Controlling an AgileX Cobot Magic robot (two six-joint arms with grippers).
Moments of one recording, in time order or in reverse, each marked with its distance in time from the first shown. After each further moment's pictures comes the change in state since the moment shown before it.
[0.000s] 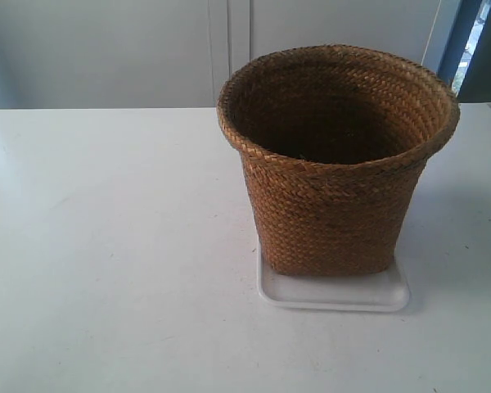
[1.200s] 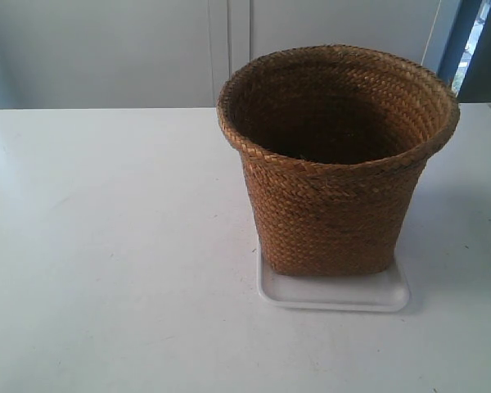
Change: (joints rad) left arm 0.000 0.000 0.000 0.000 0.000 -0.002; right arm 0.000 -0.194 0.183 0.031 -0.564 0.008
